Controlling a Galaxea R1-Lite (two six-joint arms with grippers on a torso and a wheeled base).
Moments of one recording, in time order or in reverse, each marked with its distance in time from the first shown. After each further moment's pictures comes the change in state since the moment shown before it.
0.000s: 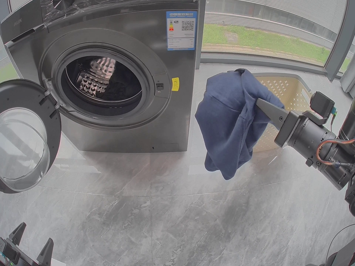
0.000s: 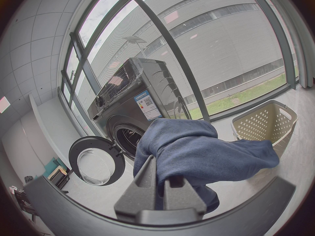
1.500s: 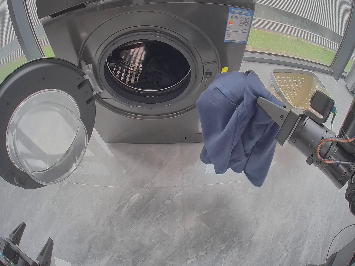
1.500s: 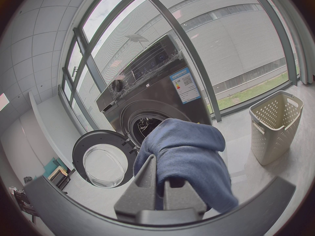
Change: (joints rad) left arm 0.000 0.000 0.000 0.001 0.000 -0.001; right arm -0.011 0.000 -0.004 -0.001 0.001 0.001
